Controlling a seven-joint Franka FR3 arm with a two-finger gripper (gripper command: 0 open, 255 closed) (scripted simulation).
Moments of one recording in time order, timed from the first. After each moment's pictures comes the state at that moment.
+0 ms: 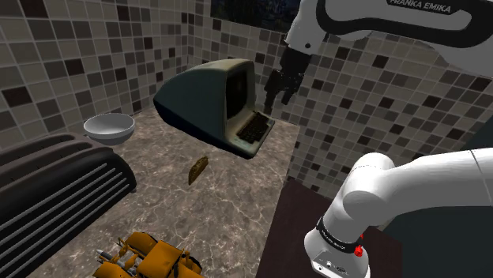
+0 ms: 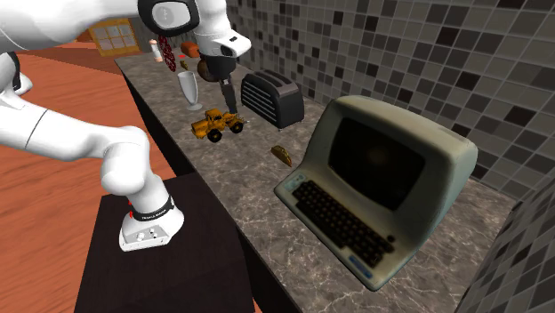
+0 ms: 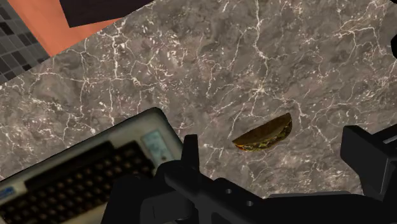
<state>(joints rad) -0.02 -0.82 -0.02 -2.39 0.08 1.67 0.08</state>
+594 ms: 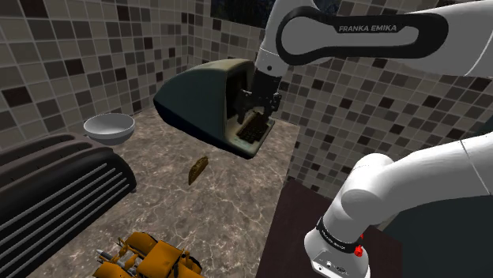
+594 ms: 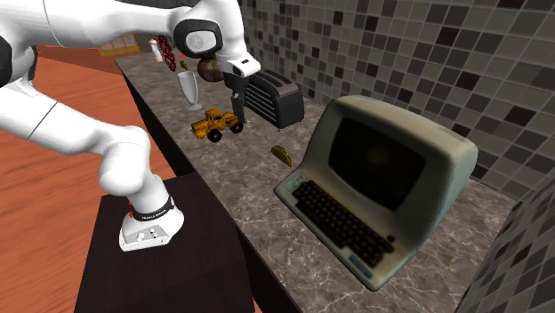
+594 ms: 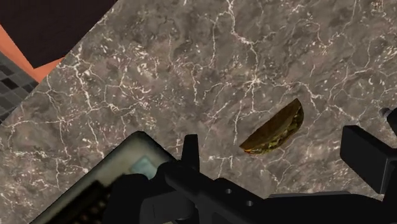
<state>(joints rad) -0.06 -0.68 0.13 -2.46 0.16 1.87 0.39</state>
